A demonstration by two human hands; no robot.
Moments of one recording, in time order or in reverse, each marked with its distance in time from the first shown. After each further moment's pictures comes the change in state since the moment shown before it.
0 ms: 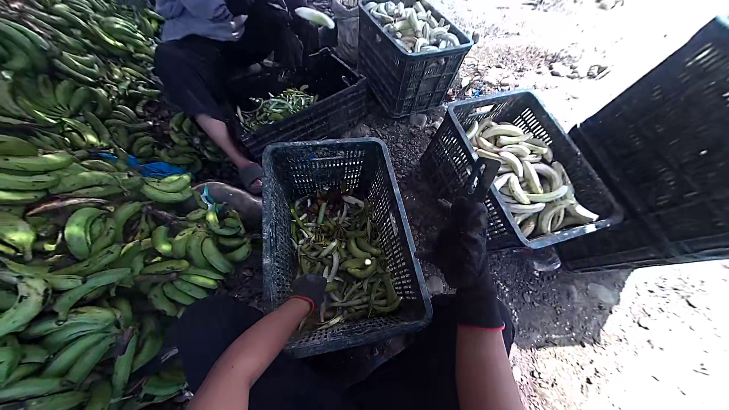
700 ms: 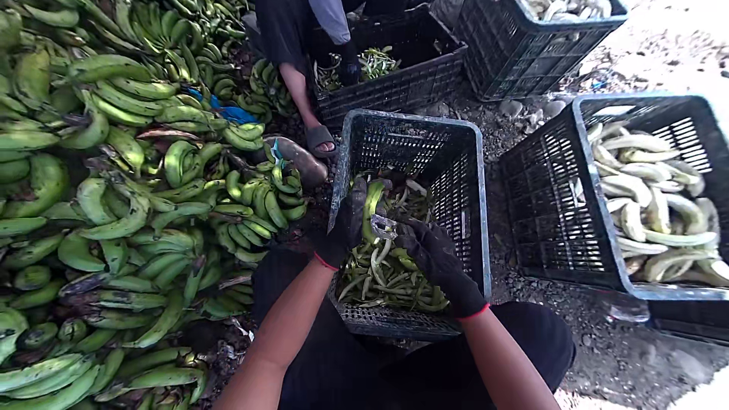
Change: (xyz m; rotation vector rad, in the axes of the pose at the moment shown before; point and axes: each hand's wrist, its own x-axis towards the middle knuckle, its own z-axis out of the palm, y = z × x) left_hand -0.058 -0.049 -0.076 -1.704 0.657 0.706; right_hand 0.021 0.078 0.115 -1.043 -0.560 -0.222
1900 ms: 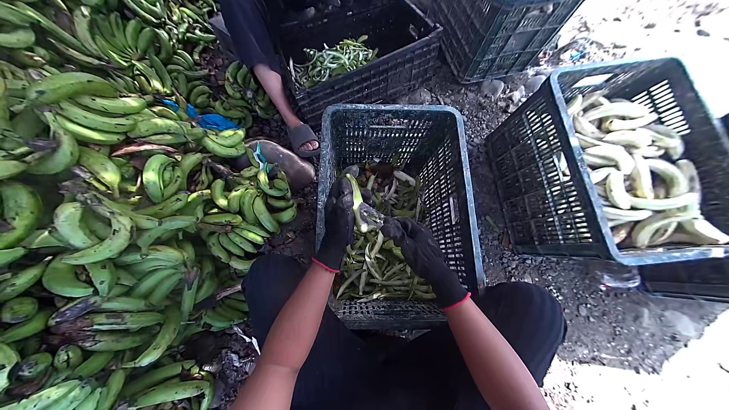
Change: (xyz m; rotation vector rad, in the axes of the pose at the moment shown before) left_hand -0.003 -0.013 0.012 0.192 0.168 0.106; right_hand -0.005 -0.003 0.011 0.192 -0.051 0.213
